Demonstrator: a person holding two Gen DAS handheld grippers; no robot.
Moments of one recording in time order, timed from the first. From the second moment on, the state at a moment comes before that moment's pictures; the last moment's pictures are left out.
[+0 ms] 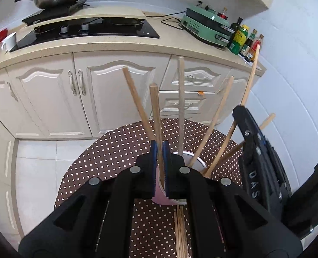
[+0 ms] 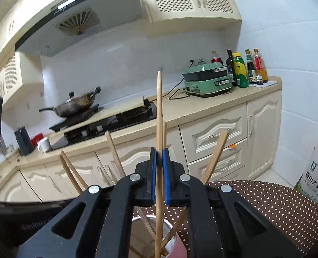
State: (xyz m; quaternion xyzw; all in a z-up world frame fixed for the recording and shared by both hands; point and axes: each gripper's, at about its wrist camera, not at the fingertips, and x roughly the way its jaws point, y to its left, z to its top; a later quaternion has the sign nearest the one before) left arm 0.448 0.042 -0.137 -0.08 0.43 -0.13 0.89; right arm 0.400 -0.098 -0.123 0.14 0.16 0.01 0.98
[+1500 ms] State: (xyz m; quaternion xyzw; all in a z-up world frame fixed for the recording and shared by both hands) left arm 0.373 0.043 -0.128 -0.07 0.42 -0.07 0.90; right arm 0.341 -0.111 -0.094 0.08 0.25 0.04 0.96
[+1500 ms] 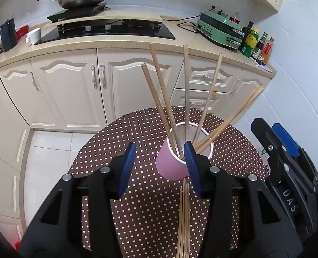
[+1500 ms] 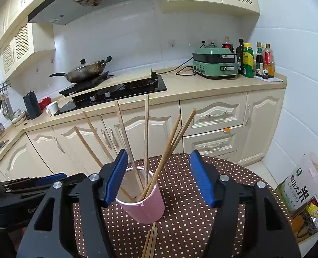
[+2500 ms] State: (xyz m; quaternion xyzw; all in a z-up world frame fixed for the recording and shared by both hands) left arm 0.267 0.030 -0.102 -0.06 0.41 -0.03 0.91; right arm 0.270 -0.126 -0.068 0.07 0.30 0.09 0.95
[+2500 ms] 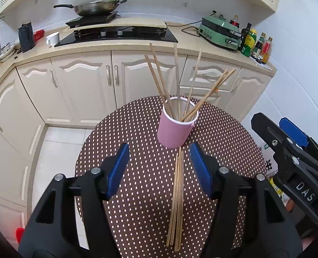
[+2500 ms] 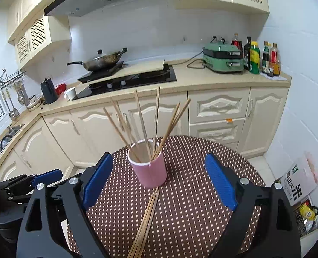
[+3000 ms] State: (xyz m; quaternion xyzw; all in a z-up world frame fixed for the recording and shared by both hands) left arm 0.249 0.034 -0.150 -0.05 0.47 -0.01 0.88; right arm 0.273 -0.122 -0.130 0.05 0.41 0.08 0.91
